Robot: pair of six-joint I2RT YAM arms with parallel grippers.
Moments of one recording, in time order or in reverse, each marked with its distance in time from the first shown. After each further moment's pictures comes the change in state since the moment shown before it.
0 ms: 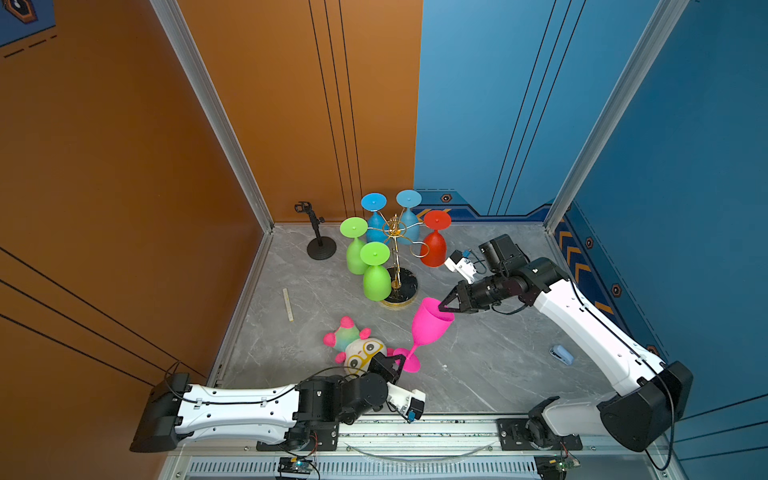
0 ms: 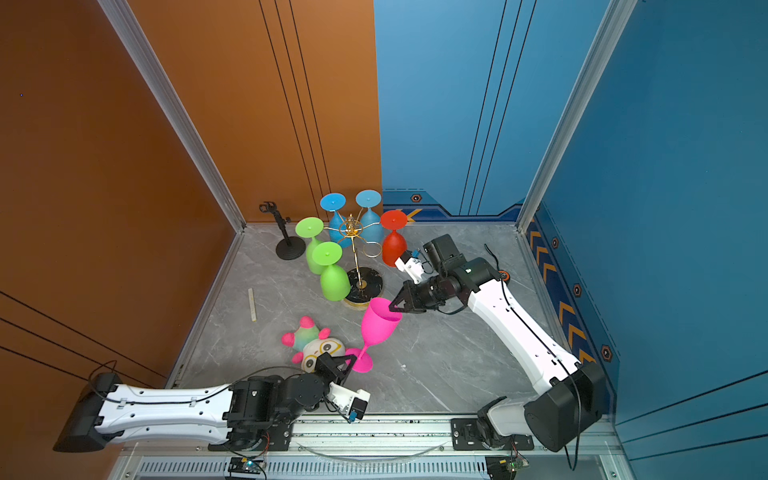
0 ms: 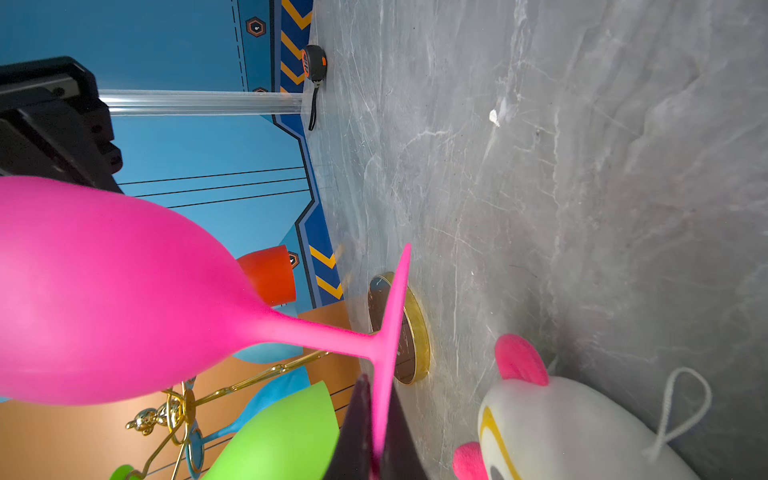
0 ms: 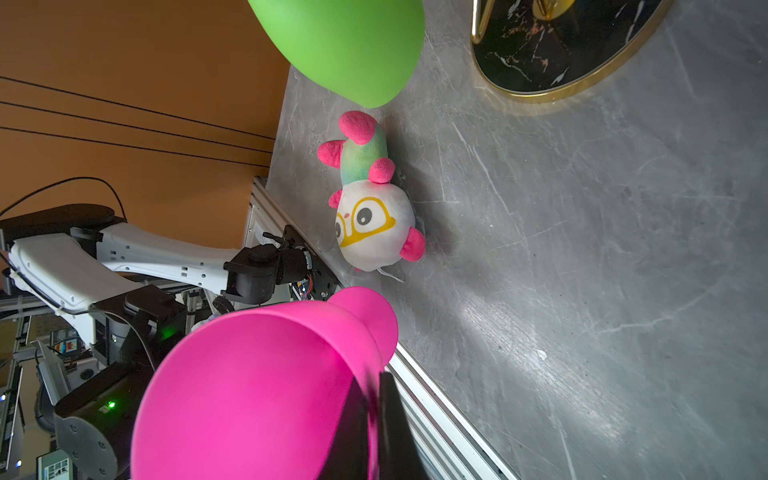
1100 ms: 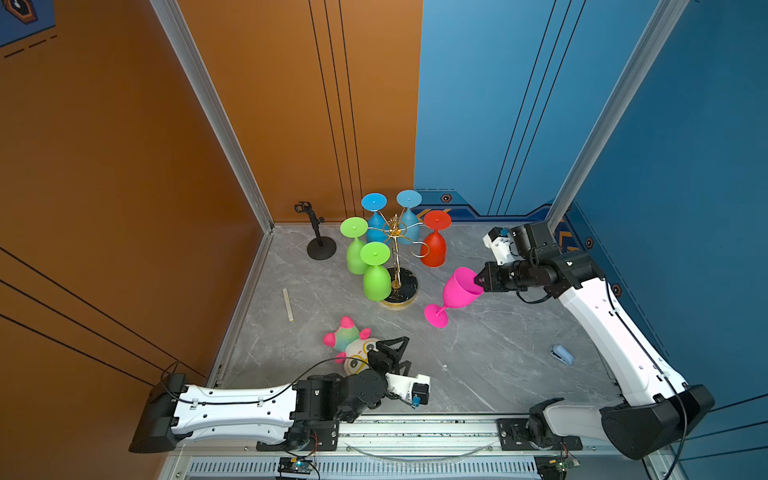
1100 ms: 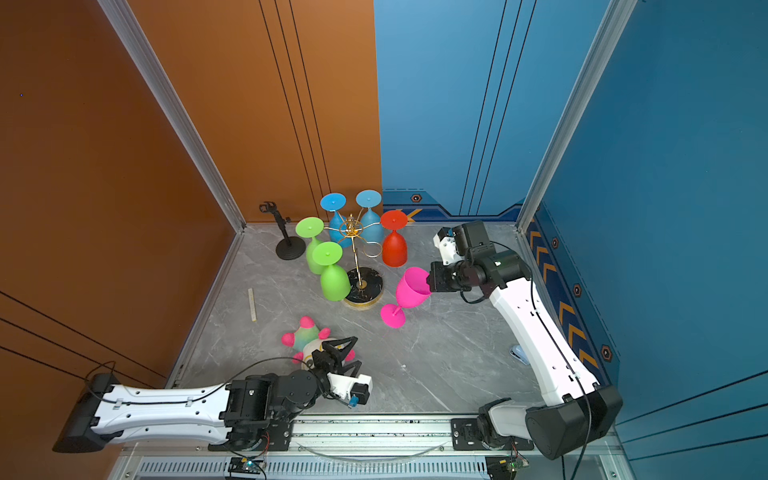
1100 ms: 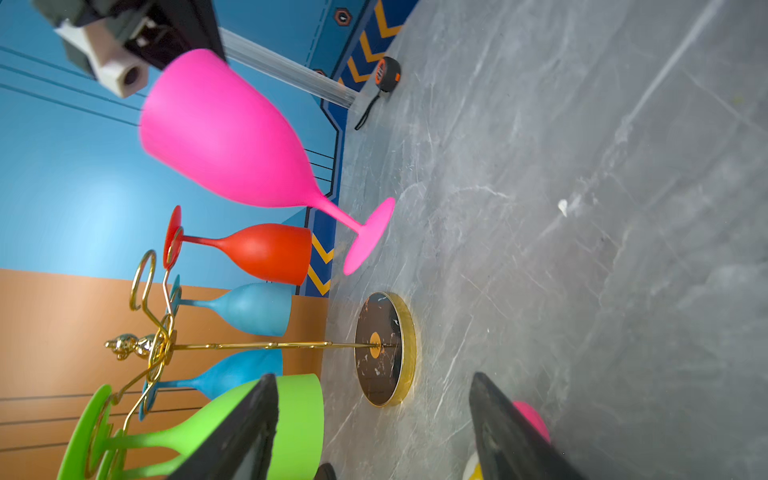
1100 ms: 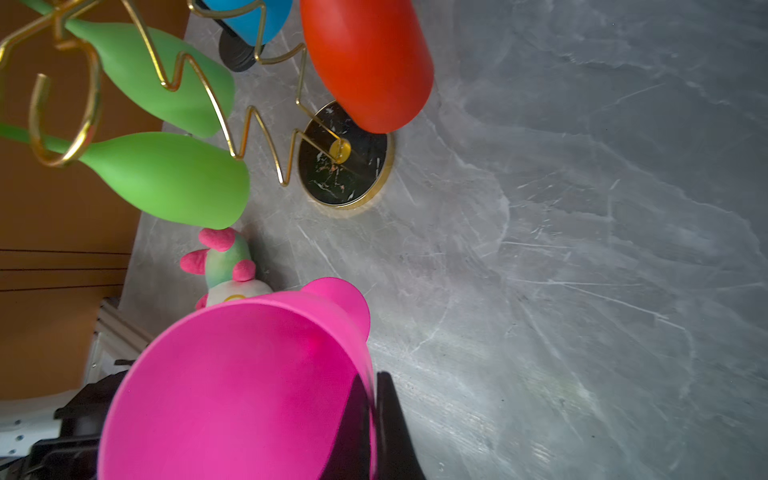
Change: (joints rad) left arm 0.001 -0.014 0.061 0.103 -0.038 -0.369; right arm -0.172 -0.042 0.129 -0.074 0.457 -0.076
